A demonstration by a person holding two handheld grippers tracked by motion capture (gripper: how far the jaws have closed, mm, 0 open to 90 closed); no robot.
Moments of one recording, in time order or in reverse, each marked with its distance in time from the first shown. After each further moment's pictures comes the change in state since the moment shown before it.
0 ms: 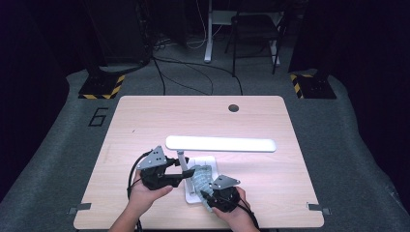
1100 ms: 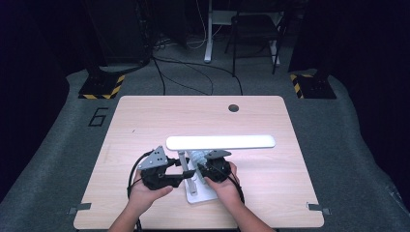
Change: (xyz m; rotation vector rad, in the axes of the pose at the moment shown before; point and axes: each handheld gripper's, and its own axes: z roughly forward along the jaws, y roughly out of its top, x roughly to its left) left arm -0.001 0.001 0.001 0.009 -0.009 0.013; right arm -0.052 0.052 0.058 -0.006 -0.123 0.119
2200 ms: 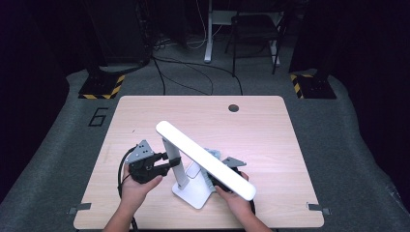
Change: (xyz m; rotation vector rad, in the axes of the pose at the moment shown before) left arm 0.027 -0.008 -0.023 -0.023 0.169 -0.093; right arm -0.005 -0.035 -0.037 -0.019 0.036 0.036
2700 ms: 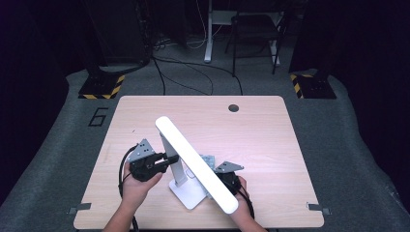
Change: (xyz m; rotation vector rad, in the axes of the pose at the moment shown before) left arm 0.006 -0.003 0.006 0.012 0.011 0.016; right arm 0.015 0.001 -0.007 0.011 0.058 -0.011
